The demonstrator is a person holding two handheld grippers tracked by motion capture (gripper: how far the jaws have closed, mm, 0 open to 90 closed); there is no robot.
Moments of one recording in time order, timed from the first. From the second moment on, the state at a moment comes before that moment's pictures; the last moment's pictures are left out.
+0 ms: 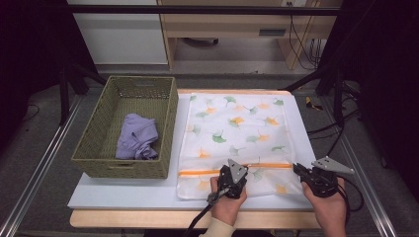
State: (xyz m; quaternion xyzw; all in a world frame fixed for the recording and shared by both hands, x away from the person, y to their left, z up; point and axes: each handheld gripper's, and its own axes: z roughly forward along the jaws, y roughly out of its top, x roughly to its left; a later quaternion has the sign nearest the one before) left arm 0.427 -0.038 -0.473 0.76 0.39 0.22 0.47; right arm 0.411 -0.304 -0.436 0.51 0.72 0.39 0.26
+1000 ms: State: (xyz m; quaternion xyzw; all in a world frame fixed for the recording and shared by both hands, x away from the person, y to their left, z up) left arm 0.422 -0.013 -0.478 0.75 0.42 0.24 0.45; right arm 0.411 -0.304 -0.435 0.51 0.72 0.39 0.26
